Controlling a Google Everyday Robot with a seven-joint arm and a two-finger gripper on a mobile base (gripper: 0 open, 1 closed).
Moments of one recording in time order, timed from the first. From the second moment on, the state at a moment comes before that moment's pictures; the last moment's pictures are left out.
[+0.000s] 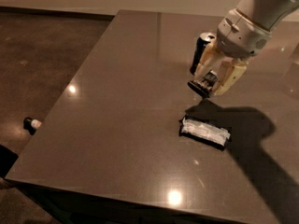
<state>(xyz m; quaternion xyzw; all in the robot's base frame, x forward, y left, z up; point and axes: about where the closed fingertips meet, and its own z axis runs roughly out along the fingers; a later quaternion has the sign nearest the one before) 0.508 -0.152 0.929 -0.83 0.51 0.12 0.18</state>
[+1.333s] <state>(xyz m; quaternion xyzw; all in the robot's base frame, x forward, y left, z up) 0.461 -0.190 0.879 -0.81 0.55 0.13 0.14</state>
